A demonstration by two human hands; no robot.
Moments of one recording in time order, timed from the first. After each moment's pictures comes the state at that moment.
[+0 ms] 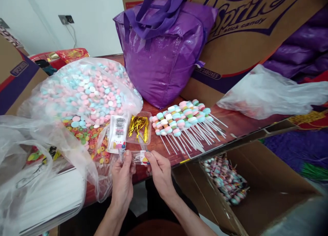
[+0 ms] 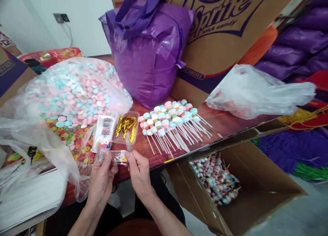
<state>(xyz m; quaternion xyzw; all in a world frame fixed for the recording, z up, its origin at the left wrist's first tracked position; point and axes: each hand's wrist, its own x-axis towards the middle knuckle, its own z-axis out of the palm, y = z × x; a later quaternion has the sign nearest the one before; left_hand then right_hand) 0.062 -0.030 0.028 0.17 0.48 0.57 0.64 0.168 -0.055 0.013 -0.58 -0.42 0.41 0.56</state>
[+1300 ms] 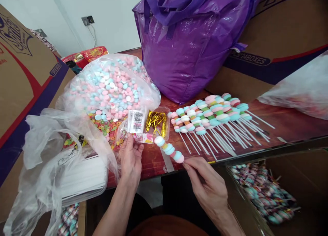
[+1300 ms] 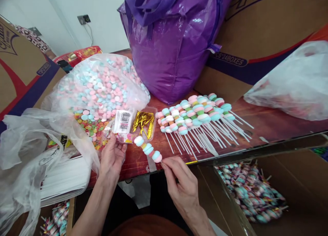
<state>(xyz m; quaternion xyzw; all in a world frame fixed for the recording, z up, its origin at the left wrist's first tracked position) 0.049 0.015 0.036 0.02 0.48 0.65 0.59 0.222 -0.090 0.011 -0.53 -0.65 0.09 0.54</state>
